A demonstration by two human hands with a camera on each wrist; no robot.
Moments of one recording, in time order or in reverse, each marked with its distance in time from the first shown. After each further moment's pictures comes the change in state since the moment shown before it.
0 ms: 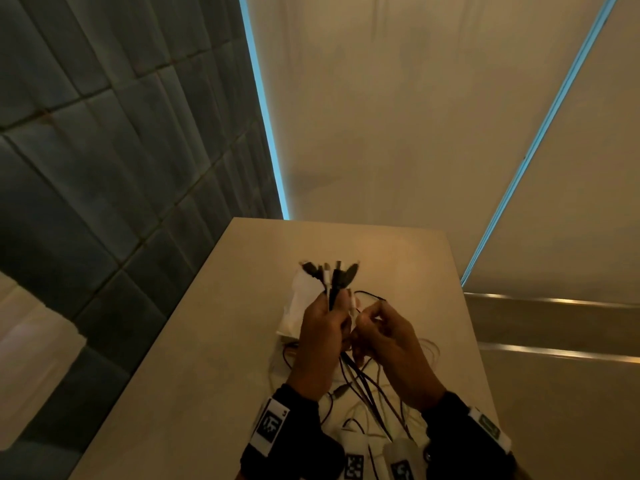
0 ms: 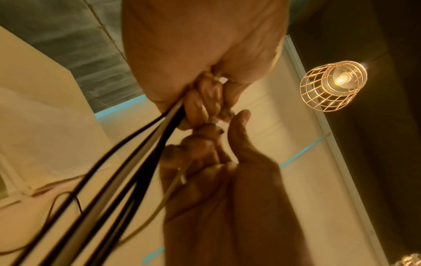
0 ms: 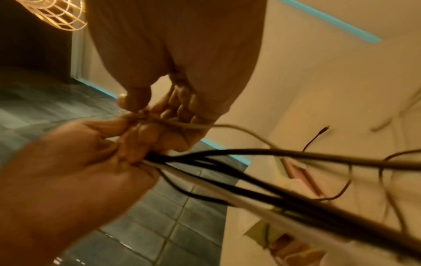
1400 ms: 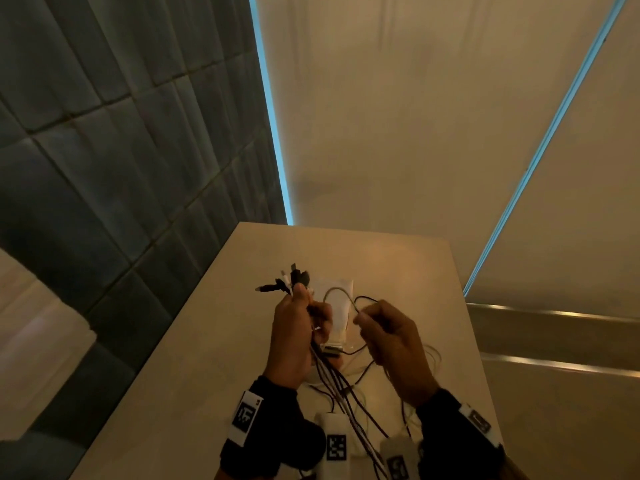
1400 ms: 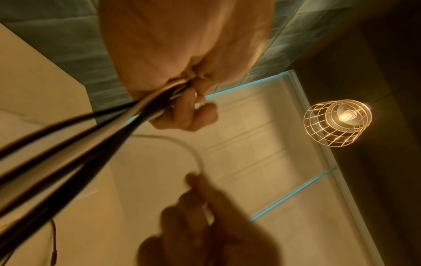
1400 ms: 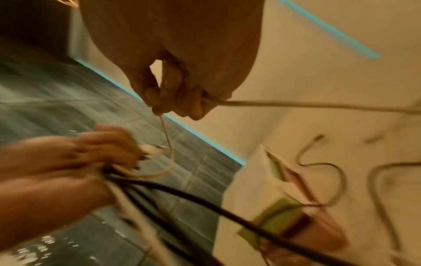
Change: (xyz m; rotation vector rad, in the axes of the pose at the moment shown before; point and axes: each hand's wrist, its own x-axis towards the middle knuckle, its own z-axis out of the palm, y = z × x) left_hand 0.001 0.021 -0.023 -0.158 0.192 -0.109; right_hand 0.005 0.002 0.001 -0.134 0.081 -0.087
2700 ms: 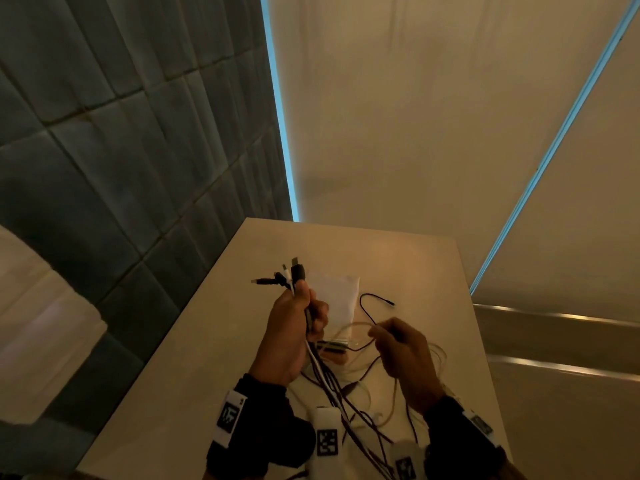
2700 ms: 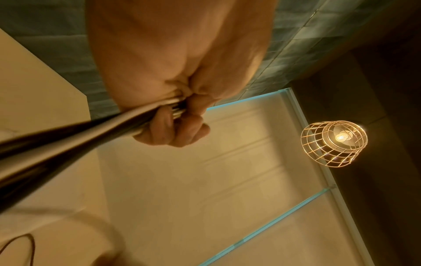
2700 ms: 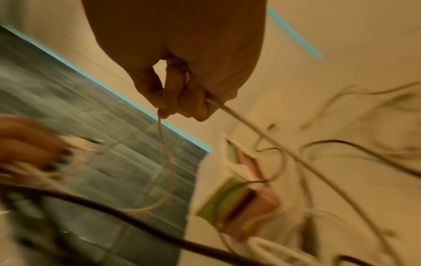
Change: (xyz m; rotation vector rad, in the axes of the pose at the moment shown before) left_hand -0.001 0.007 -0.021 -0.018 -0.068 -0.015; right_hand -0.008 0.036 -0.011 -0.055 0.105 0.221
